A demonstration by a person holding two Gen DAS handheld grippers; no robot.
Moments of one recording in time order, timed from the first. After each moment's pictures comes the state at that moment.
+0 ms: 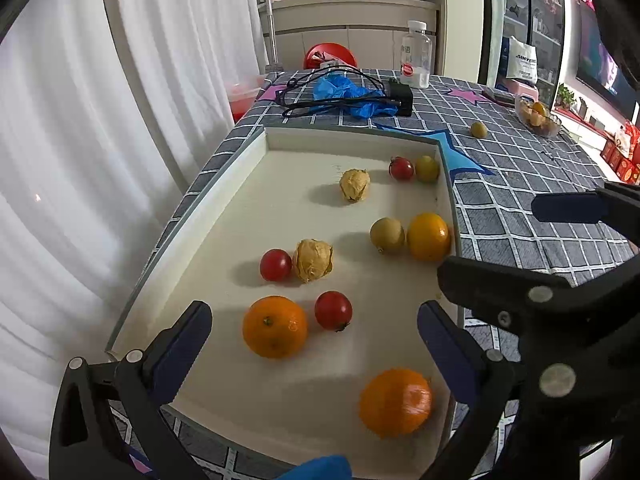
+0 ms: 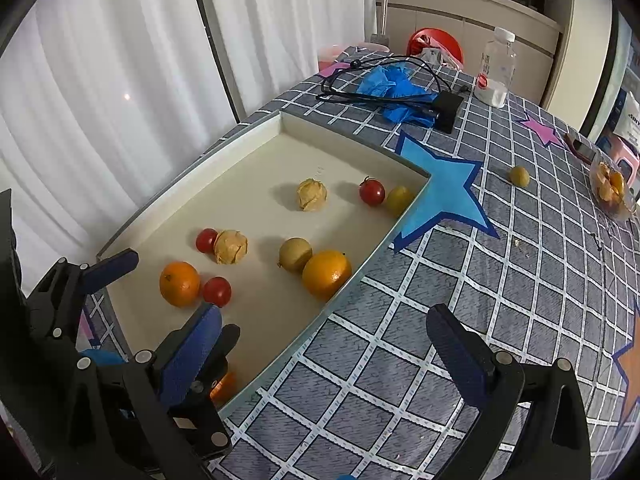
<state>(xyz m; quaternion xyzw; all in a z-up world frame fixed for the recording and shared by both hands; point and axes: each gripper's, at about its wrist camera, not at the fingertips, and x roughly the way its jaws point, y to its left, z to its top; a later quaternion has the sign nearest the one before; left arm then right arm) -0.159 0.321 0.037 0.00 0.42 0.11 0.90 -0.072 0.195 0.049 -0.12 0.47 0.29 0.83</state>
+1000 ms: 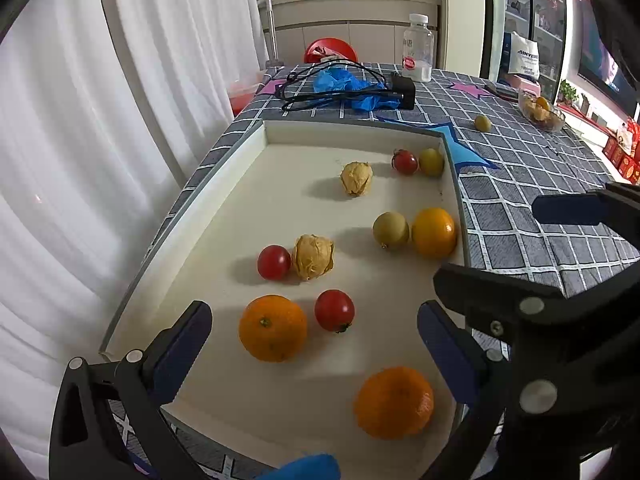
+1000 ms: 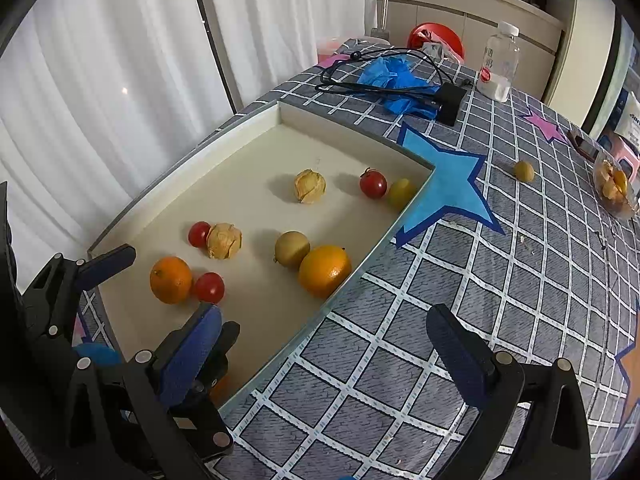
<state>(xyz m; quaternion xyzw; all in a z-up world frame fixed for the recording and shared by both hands) -0.156 0.322 0.031 0.00 0.43 0.11 0.90 -0.068 0.197 0.041 -0.13 0.47 0.29 0.82</state>
